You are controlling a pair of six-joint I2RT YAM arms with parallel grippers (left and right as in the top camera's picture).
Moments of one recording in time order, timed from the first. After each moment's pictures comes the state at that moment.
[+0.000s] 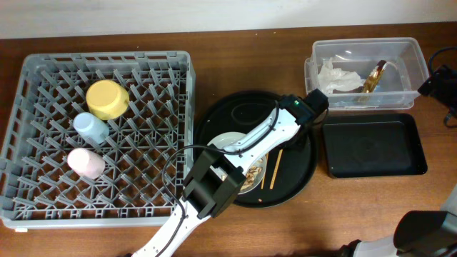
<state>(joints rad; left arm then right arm) -0.88 2.57 2.32 -1.21 -0.04 -0.52 -0.53 1.66 1.86 -1.28 0.02 0.24</state>
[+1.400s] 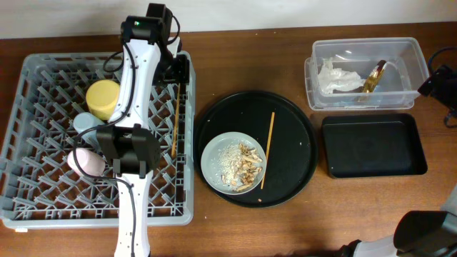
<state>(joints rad) -0.15 2.59 2.73 -1.57 0.12 -0.12 -0.53 1.66 1.86 -1.28 0.02 0.24</state>
